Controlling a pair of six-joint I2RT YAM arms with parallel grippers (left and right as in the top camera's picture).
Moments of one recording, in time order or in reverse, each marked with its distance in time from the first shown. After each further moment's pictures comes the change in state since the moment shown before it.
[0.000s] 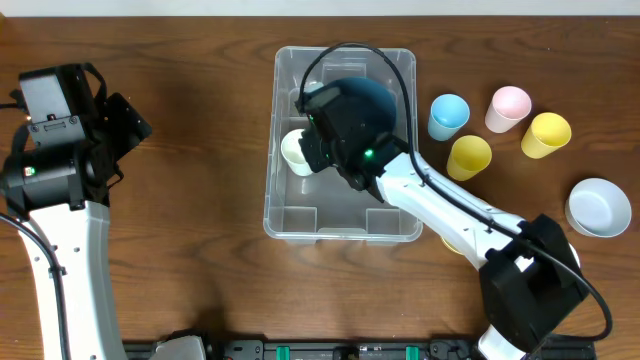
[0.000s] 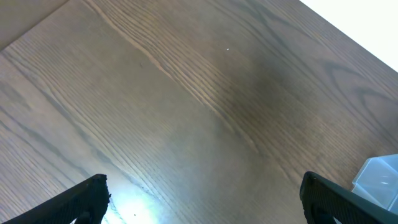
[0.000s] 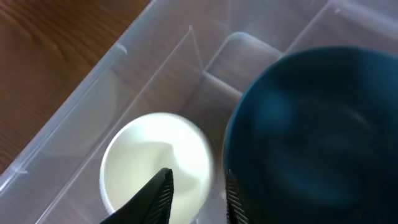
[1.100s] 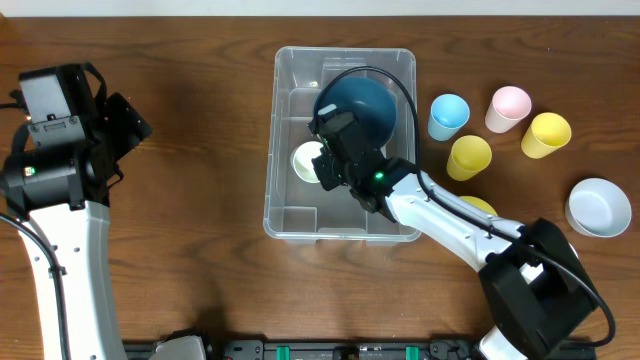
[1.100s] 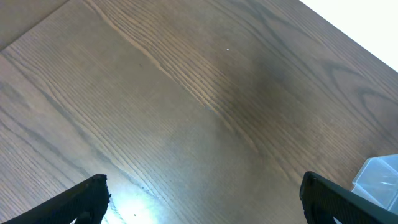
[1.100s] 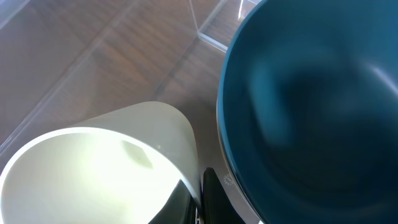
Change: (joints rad) left arm 0.000 0.000 0.000 0.000 0.000 0.000; right arm -0.008 -0.048 -0.248 0.208 -0.017 0.001
